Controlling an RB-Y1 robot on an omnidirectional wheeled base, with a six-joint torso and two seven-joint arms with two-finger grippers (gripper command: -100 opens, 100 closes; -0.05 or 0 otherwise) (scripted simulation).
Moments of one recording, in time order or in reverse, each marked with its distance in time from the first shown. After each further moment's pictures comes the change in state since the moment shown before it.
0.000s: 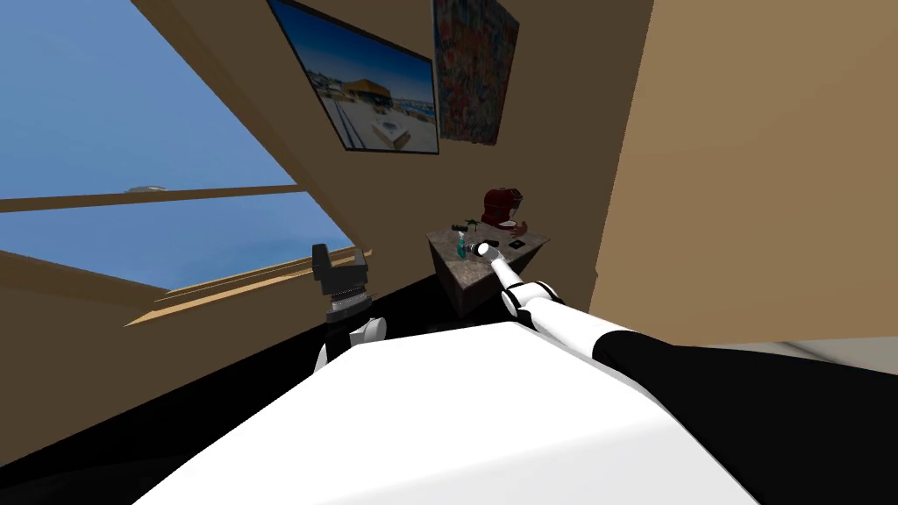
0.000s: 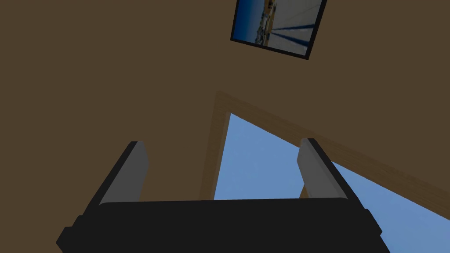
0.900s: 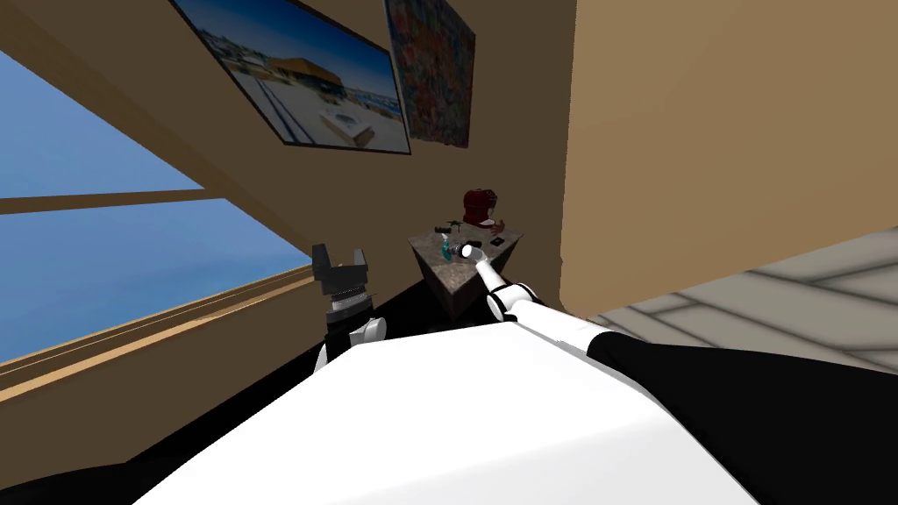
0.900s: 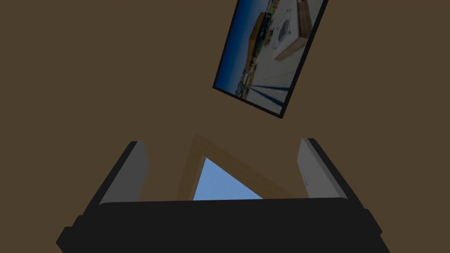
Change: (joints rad) left arm 0.000 0.000 0.000 0.000 0.000 0.000 0.000; right arm -0.031 0.191 0.022 -0.052 0.147 0.056 -0.008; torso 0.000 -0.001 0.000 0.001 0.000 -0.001
